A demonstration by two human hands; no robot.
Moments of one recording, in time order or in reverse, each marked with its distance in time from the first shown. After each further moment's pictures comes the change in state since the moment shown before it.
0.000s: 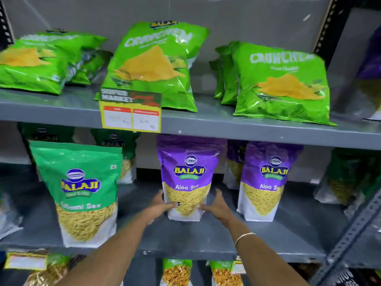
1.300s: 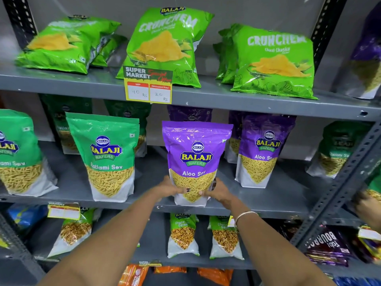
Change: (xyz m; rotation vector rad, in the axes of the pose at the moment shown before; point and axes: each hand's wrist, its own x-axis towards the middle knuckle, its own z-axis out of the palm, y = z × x) left_hand -0.077 -0.001 0.004 0.327 -0.110 -0.170; right_hand -0.078 0.012 0.004 0.038 -0.133 0.010
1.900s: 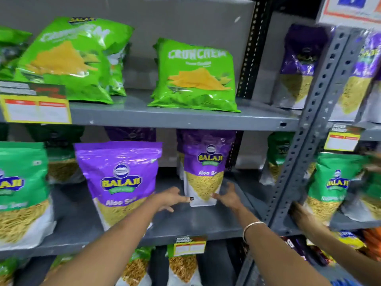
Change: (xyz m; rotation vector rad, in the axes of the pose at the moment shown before) left_hand 0.040 0.142 0.145 0.099 -0.231 0.074; right_hand 0.022 0.056 -0.206 -0.050 0.440 0.041
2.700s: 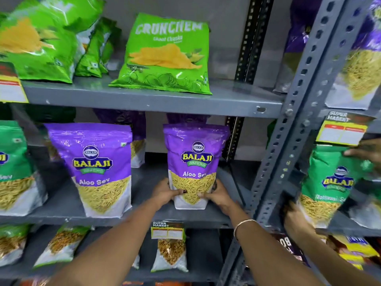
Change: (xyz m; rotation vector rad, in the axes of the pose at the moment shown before) left_hand 0.046 -0.006 0.071 -0.275 0.453 0.103; right_hand 0.012 0.036 -0.034 0.263 -0.354 -0.032
